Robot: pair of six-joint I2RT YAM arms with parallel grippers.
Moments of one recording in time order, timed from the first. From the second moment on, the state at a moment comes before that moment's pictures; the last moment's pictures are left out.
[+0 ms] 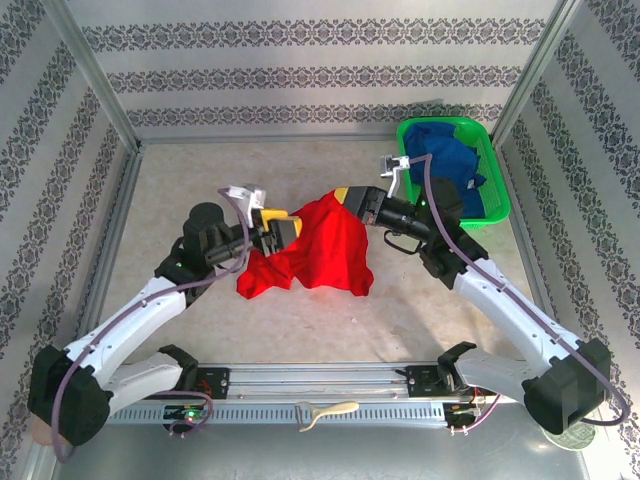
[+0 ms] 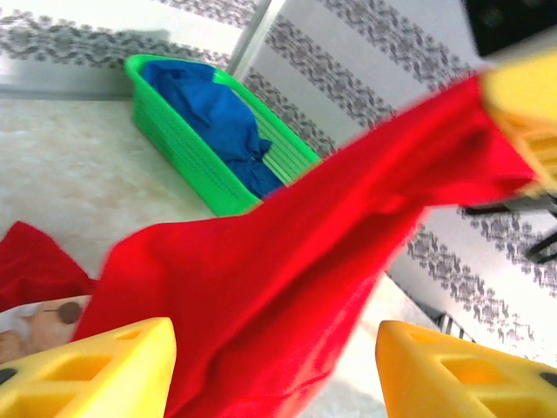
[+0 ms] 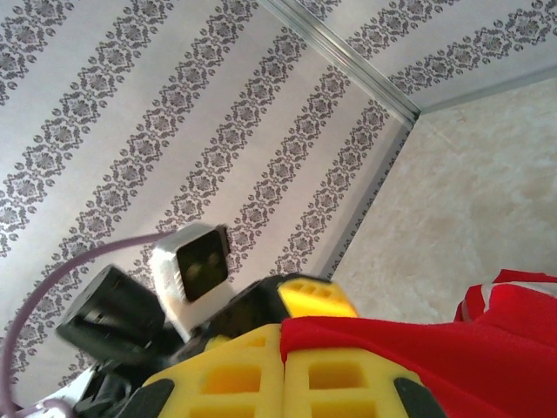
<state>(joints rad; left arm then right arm) -0.51 1.05 0.75 0.12 0.44 -0.44 0.49 1.11 0.92 0.15 -0.60 0.92</state>
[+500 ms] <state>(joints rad) -0.58 1.28 0.84 0.08 0.25 -0.33 0.50 1.11 0.88 0.17 -0.61 0.95</state>
